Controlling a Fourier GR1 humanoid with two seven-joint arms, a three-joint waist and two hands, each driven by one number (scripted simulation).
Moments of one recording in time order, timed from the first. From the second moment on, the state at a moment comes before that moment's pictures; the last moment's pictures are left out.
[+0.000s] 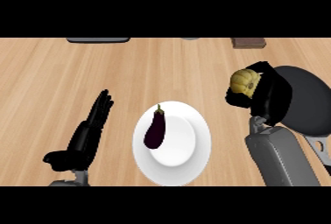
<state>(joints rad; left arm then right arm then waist) 0.00 0.06 -0.14 -1.60 0.01 0.03 -0.10 -0.42 -0.15 0.15 -1.48 1.12 -0.41 0.84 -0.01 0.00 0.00</state>
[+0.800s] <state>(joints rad) -0.01 0.05 -0.15 -1.60 0.00 0.02 -0.09 -0.44 -0.39 -0.19 -1.02 0.93 -0.82 0.42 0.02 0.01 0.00</state>
